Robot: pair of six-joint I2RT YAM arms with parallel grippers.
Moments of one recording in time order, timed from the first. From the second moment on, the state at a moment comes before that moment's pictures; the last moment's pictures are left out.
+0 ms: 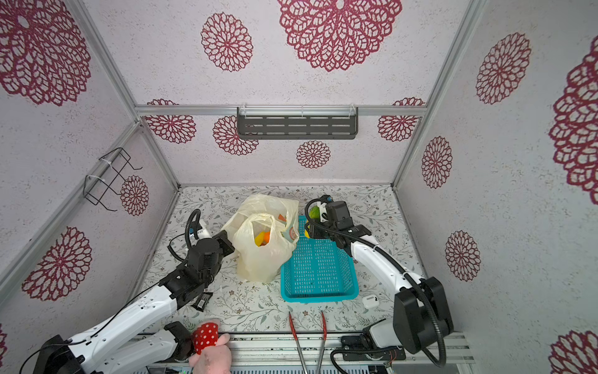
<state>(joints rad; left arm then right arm) -0.63 0.98 0.61 -0.02 -0.59 -0.82 0.45 1.38 1.06 -0.34 -0.24 0.37</state>
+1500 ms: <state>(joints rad) -0.63 1.00 0.61 -0.02 -0.59 -0.82 0.75 1.65 1.27 -0.49 -0.24 0.18</state>
